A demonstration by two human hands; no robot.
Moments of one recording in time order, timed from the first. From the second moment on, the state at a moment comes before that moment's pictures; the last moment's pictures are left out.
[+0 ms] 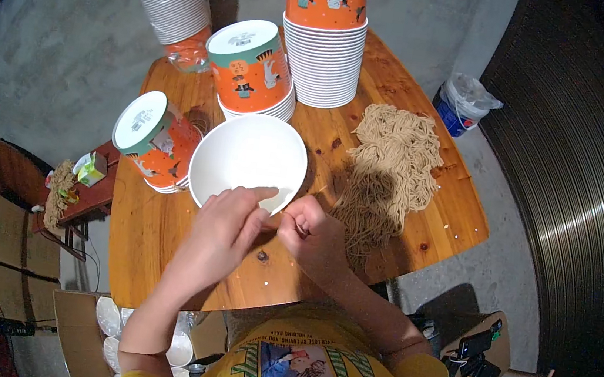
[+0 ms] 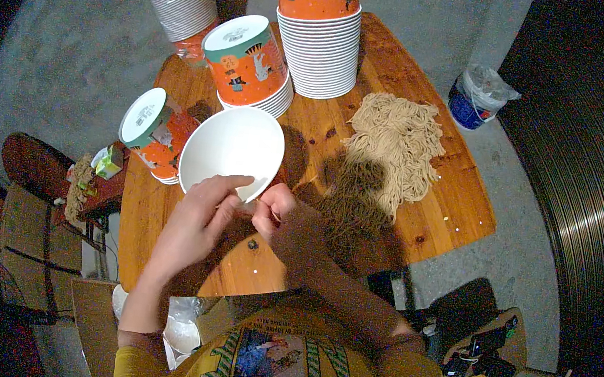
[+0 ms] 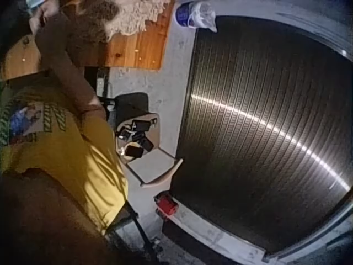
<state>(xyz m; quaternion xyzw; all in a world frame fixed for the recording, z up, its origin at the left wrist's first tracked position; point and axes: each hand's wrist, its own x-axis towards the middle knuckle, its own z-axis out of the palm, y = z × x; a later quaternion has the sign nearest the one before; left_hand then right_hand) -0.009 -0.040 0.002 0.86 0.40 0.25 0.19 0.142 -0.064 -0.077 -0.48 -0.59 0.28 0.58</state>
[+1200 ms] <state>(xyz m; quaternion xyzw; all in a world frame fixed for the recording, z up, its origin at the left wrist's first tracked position) 0.003 0.006 0.012 0.65 0.36 0.20 0.63 0.197 -0.037 -0.015 -0.31 -0.55 0.58 0.51</state>
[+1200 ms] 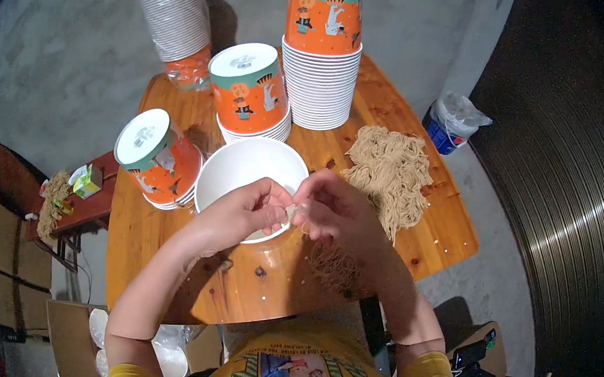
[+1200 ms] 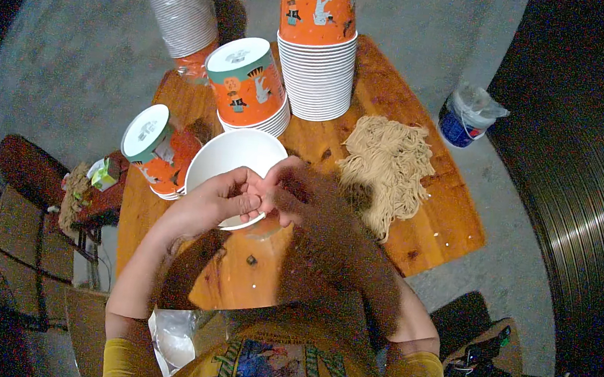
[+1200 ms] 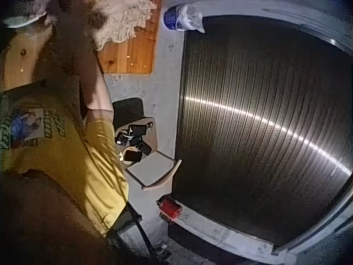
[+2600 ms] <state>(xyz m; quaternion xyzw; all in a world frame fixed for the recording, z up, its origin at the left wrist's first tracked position) 0.005 0.024 0.011 0.53 0.38 0.12 0.75 0.167 -0.066 -0.039 -0.46 -0.71 0.13 0.53</state>
